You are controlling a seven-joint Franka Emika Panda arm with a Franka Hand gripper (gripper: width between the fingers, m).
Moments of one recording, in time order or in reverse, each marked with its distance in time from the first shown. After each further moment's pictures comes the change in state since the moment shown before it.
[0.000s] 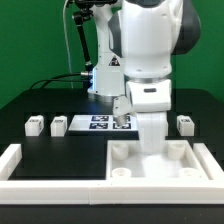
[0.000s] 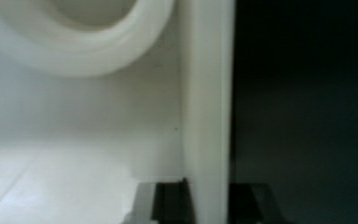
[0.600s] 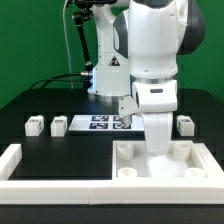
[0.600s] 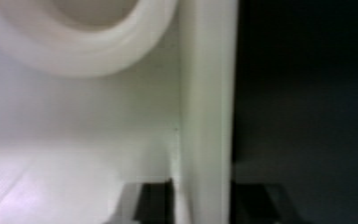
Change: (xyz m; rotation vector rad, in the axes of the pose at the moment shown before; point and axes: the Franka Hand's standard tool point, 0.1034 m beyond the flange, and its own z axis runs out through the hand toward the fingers) arm -0.001 0.000 0.001 -0.004 0.001 0.012
